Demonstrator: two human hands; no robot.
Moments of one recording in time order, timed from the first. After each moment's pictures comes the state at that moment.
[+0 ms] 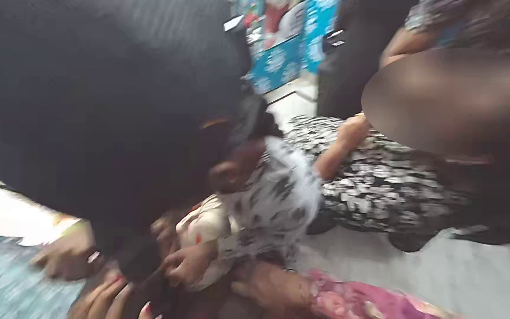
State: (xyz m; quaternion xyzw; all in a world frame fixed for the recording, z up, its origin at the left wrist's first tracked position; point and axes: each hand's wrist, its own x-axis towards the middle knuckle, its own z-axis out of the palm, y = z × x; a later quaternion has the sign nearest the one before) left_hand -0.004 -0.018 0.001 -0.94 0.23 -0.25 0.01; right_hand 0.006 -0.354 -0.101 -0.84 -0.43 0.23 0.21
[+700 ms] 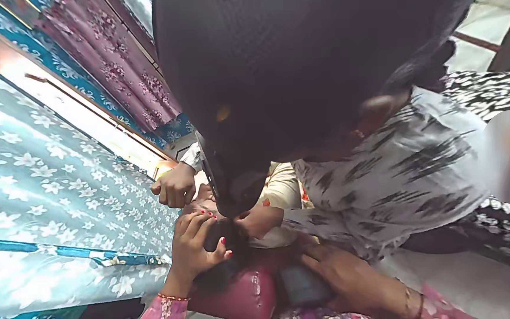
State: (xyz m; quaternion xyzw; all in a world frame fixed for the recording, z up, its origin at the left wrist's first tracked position) left_hand 0.006 -0.007 -0.006 -0.93 0.23 -0.30 0.02; right_hand 0.014 -0.354 -0.121 -0.84 -0.46 0.18 0.24
